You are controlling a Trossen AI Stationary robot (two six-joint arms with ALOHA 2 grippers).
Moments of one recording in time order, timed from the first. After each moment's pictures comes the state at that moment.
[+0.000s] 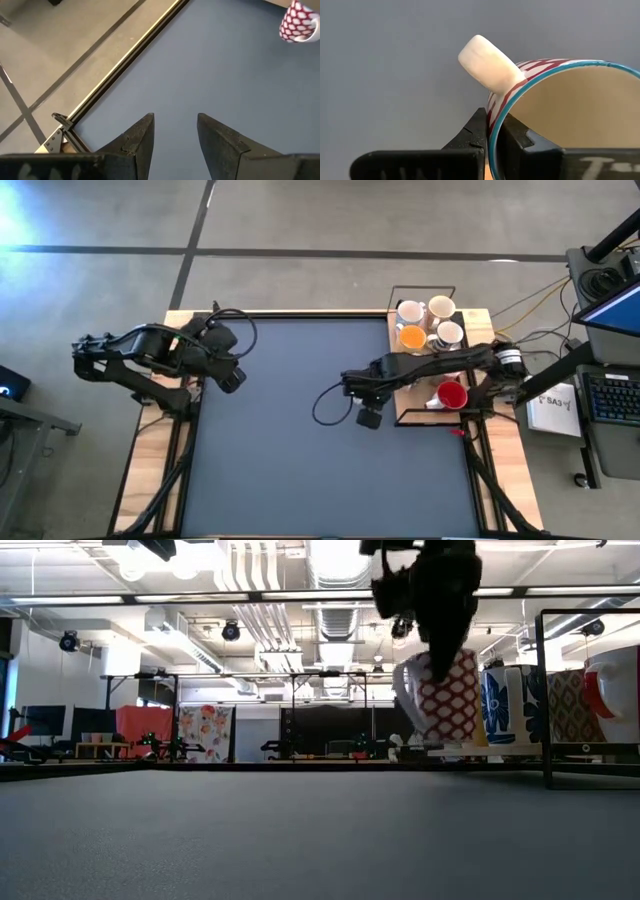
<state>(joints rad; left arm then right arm) -0.16 1.21 1.59 -1.53 -0.65 -0.68 0.03 1.73 1.45 -1.16 0.02 0.35</state>
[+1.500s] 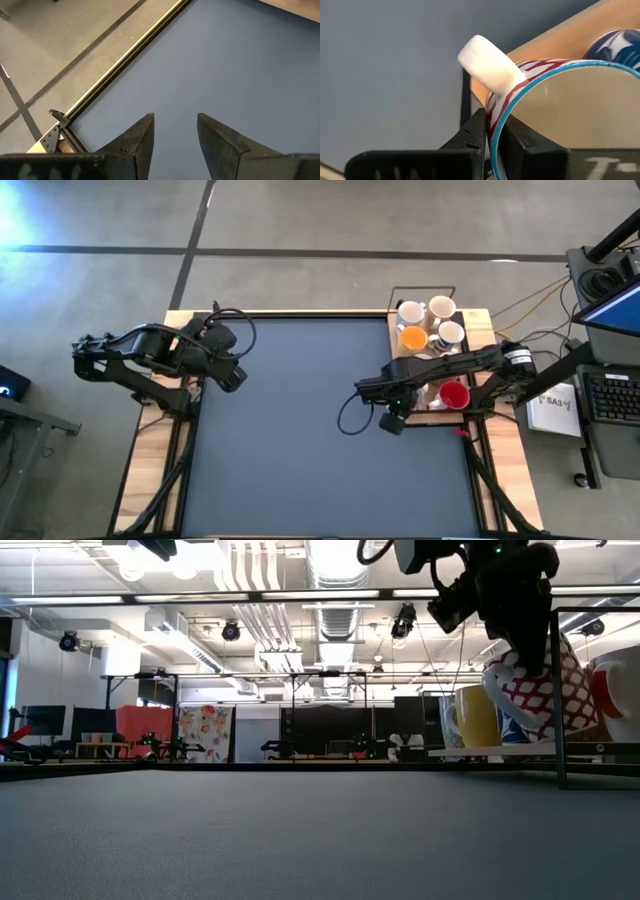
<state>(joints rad) -0.16 1.21 1.59 -1.53 -0.65 -0.72 0.07 1.65 1.36 -1.46 -0.09 0.57</state>
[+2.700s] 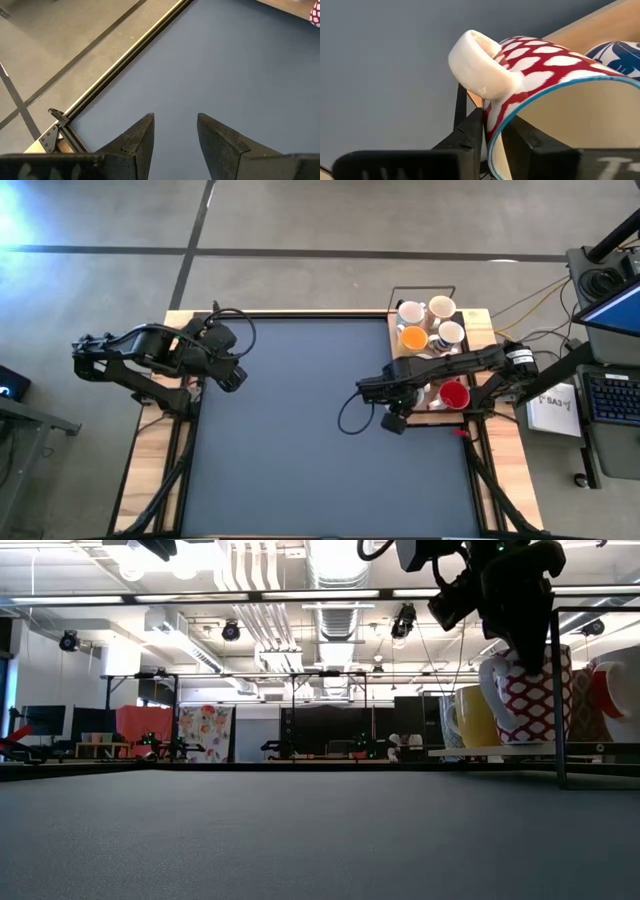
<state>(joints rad) -0.16 1.21 1.59 -1.53 -0.65 -0.73 0.07 1.64 1.35 -1.45 -0.08 0.51</state>
